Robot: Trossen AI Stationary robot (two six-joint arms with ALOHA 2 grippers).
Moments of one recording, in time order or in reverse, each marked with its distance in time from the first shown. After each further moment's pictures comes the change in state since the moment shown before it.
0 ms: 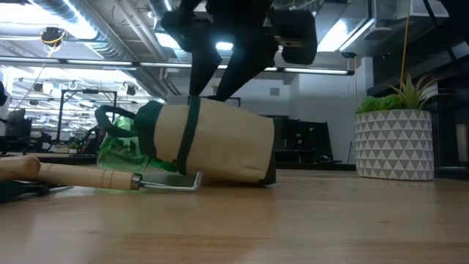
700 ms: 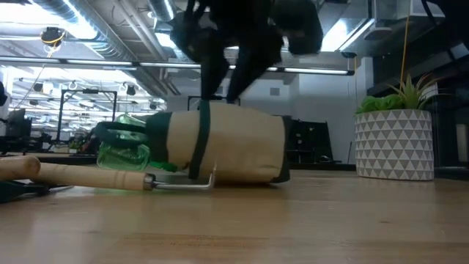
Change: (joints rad) left arm 0.000 0.000 0.000 0.000 0.000 0.000; right arm -0.027 0.017 0.062 -0.109 -0.075 0.155
